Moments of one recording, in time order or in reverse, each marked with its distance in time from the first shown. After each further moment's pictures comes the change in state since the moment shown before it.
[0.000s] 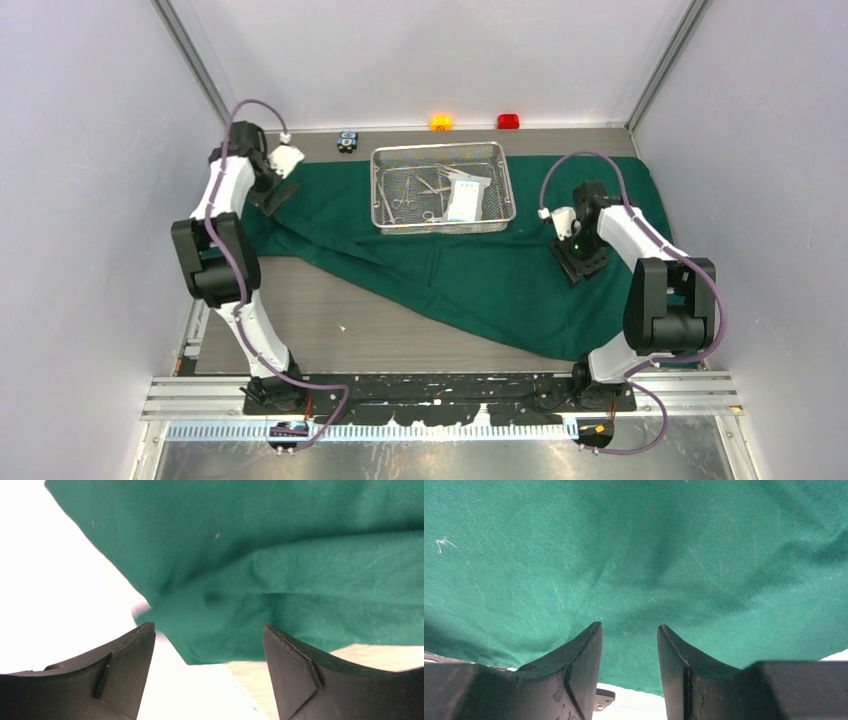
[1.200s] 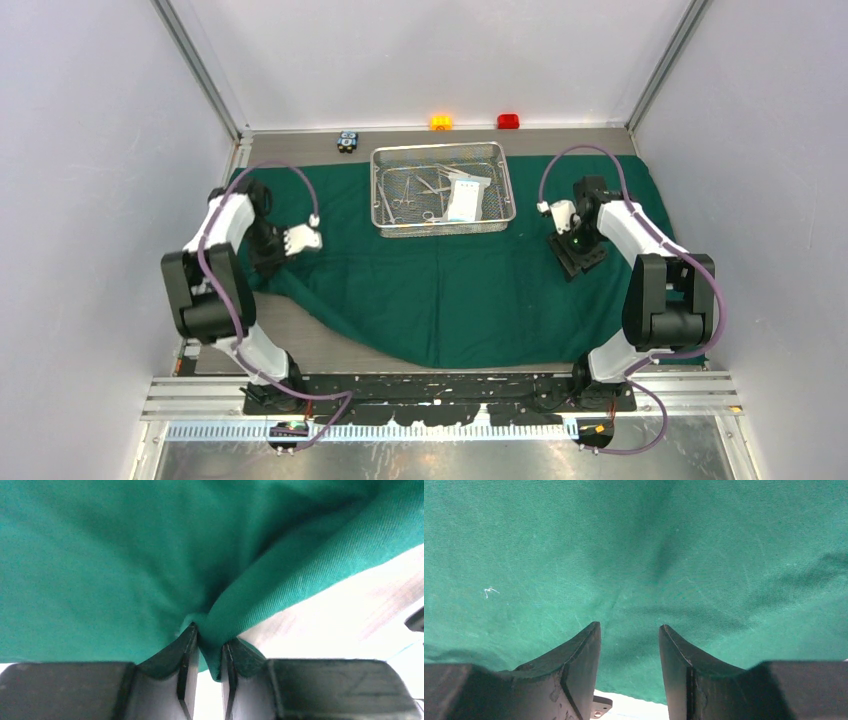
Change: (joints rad) left arm 0.071 -0.353 -0.507 -0.336 0.158 0.629; right arm -0.001 0.024 0.039 0.014 -0.031 -0.010
